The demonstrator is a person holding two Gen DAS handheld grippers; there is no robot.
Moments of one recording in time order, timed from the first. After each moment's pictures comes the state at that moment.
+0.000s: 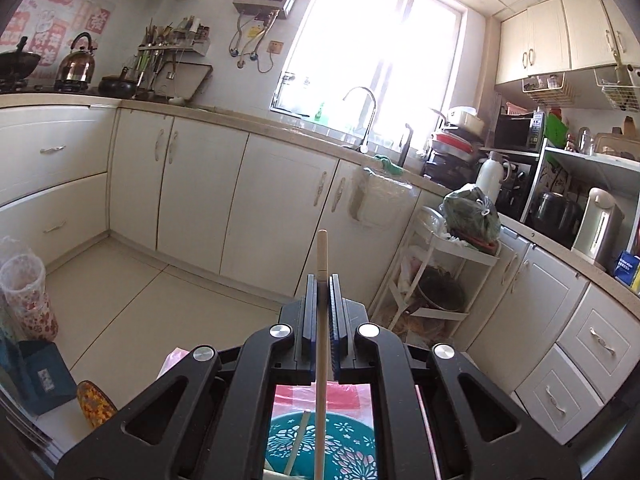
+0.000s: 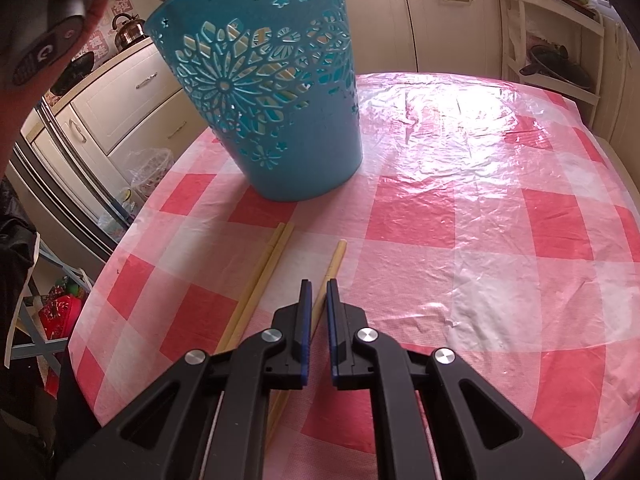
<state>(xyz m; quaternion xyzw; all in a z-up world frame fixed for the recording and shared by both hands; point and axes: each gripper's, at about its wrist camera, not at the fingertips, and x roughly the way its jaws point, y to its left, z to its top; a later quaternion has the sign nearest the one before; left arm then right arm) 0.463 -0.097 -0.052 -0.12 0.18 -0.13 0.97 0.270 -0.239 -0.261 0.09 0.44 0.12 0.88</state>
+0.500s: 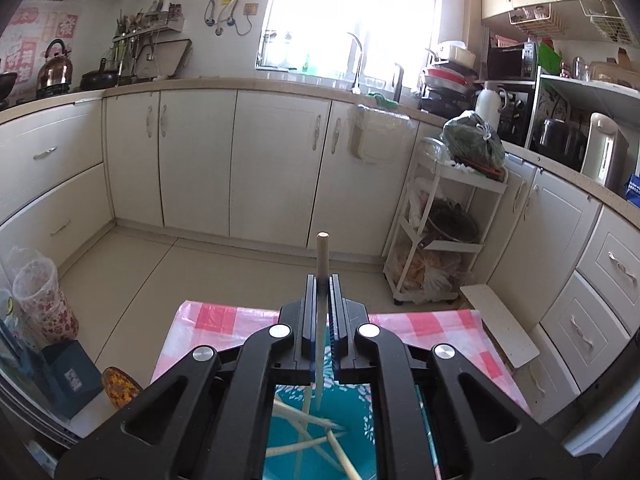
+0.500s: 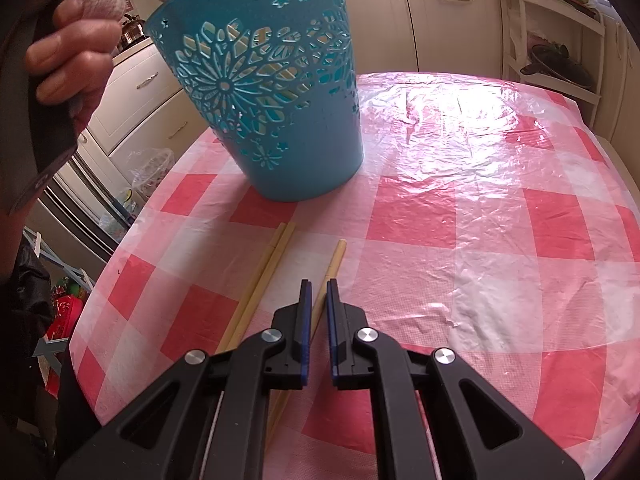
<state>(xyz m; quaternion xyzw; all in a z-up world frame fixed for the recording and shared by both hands) 0.442 -0.113 -0.108 -0.04 0.25 -0.13 0.96 0.270 -0.238 -0.261 0.10 0.45 0.12 0.88</state>
